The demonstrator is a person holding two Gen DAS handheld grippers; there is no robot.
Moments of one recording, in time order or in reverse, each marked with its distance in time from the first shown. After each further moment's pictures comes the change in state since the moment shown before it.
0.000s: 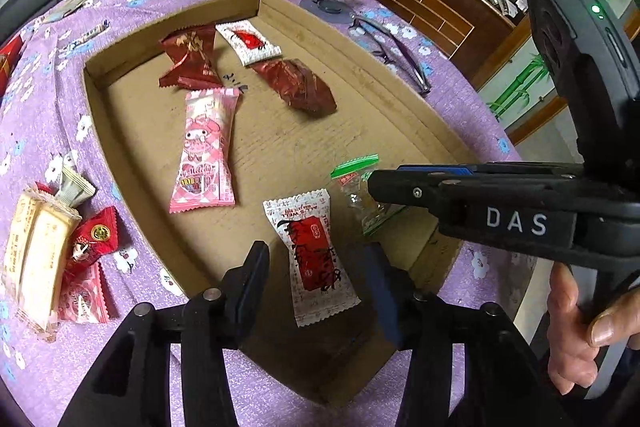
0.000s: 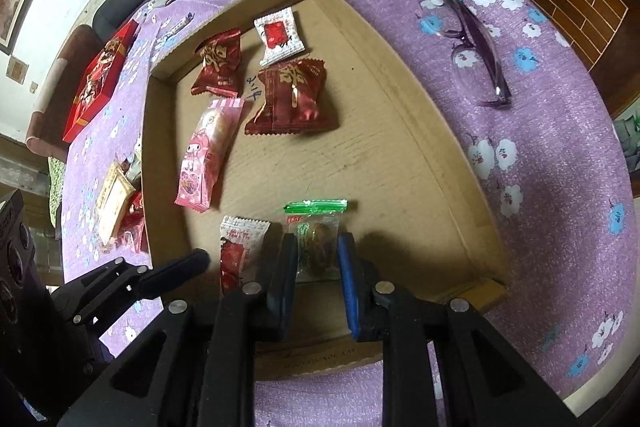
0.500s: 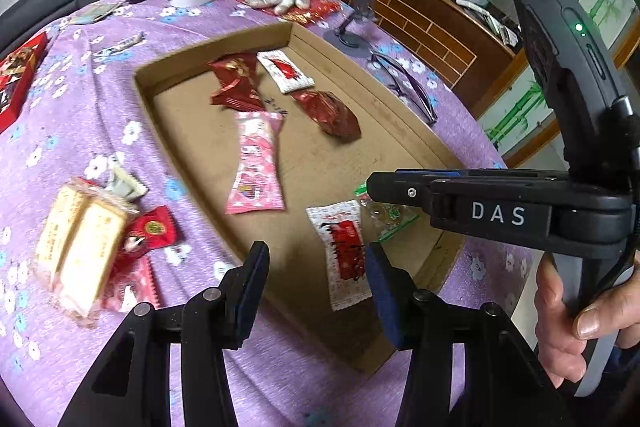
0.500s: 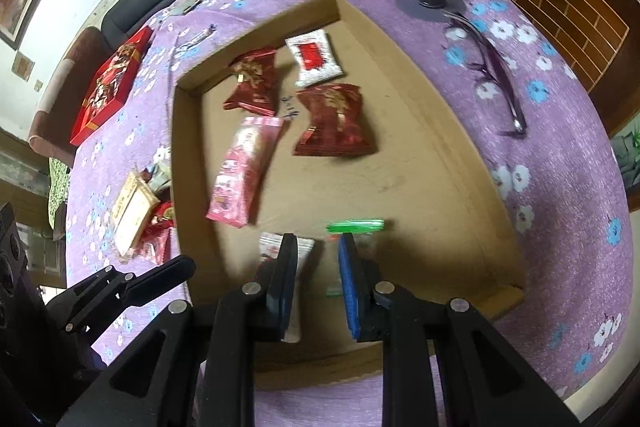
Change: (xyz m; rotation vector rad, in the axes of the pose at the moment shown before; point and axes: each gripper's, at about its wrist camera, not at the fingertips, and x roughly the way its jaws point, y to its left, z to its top) left arm -0.038 0.027 -0.009 -0.044 -0.094 0.002; right arm -0.009 0.037 0.002 -0.048 -0.049 0.000
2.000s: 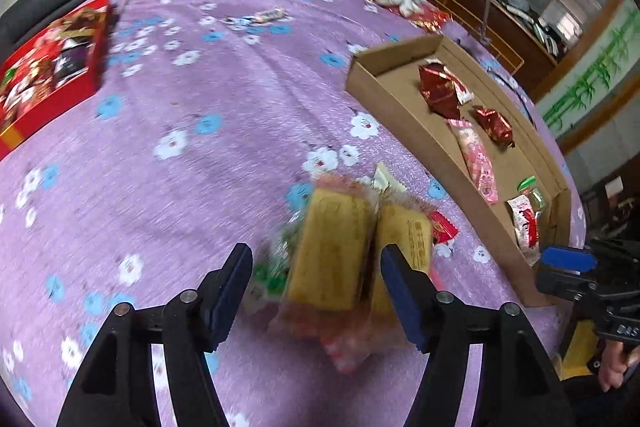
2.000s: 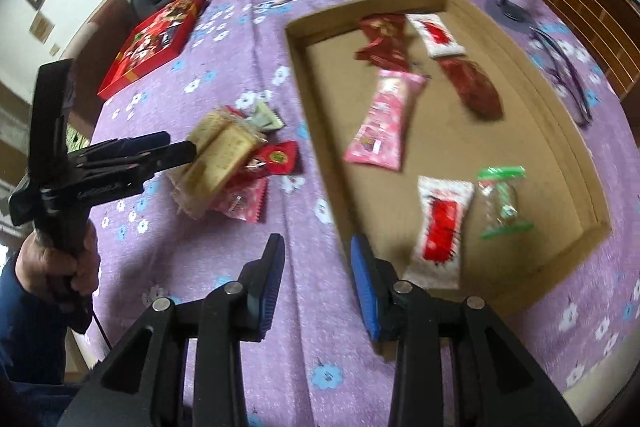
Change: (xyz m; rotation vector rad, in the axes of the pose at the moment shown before) left arm -0.015 0.183 0.012 0.006 0.073 0.055; right arm 0.005 0.099 -0.053 -0.073 -0.011 -0.012
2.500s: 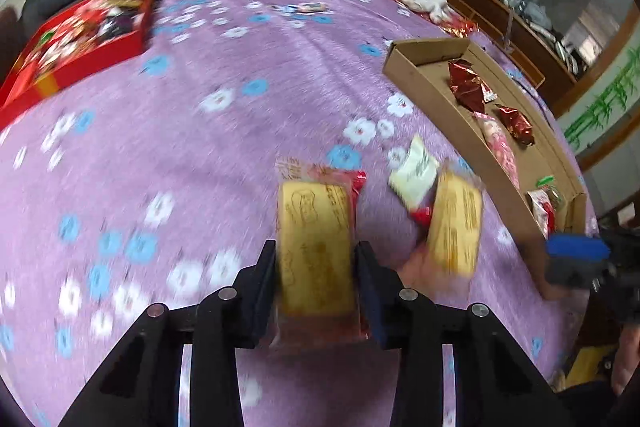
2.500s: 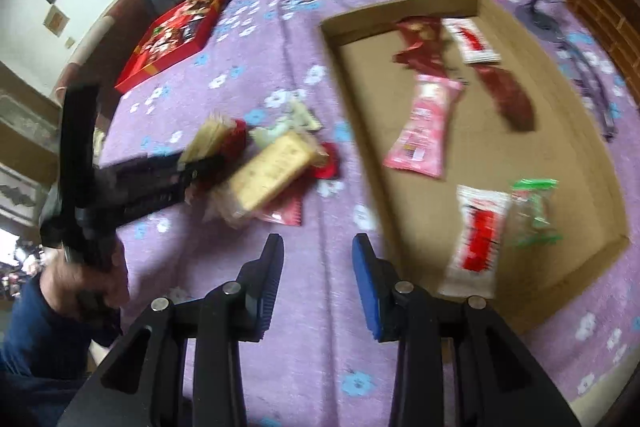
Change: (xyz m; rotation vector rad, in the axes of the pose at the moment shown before) left arm -0.019 0.020 -0.047 -0.116 -0.057 0.065; right arm 0.016 0.029 0.018 -0.031 0.042 0.129
